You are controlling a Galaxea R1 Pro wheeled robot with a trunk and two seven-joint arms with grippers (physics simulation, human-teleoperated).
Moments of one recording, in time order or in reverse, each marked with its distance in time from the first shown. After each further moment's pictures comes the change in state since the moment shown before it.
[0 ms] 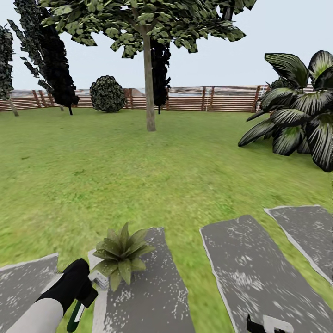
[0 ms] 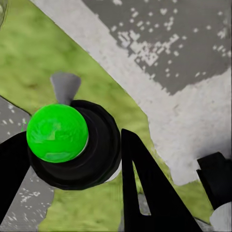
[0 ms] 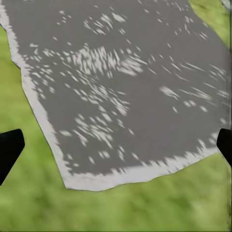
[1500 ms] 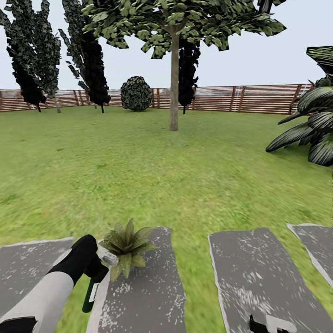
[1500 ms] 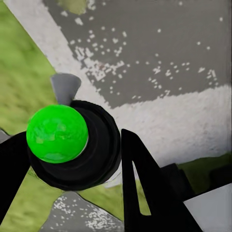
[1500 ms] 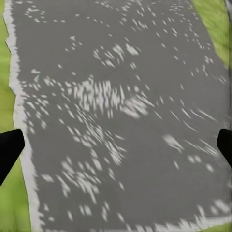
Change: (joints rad) left arm -0.141 -0.024 -0.029 -0.013 -0.003 0.172 -0.174; right arm 0.000 -0.014 0.000 0.000 0.000 -0.001 0.001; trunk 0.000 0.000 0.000
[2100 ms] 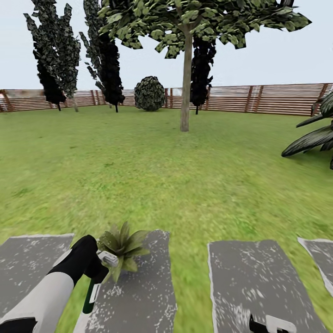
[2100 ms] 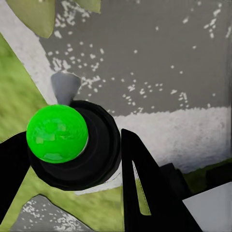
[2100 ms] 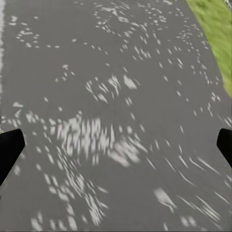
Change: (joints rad) left arm 0.003 -0.003 0.007 0.000 0.002 0.007 0.001; right arm 0.000 0.001 0.000 0.000 0.000 0.000 -0.001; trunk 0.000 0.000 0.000
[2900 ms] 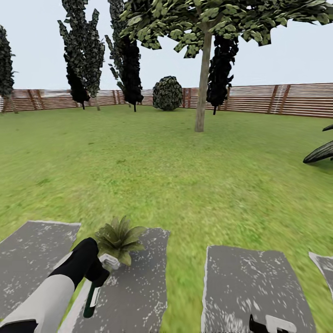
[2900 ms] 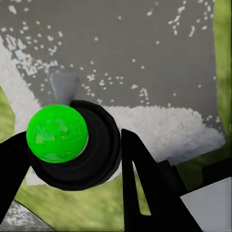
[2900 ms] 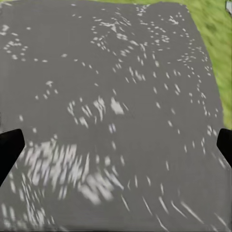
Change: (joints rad) left arm 0.012 -0.008 0.005 0.010 0.000 -0.003 0.001; right arm 0.000 0.000 0.000 0.000 0.000 0.000 0.000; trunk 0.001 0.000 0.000
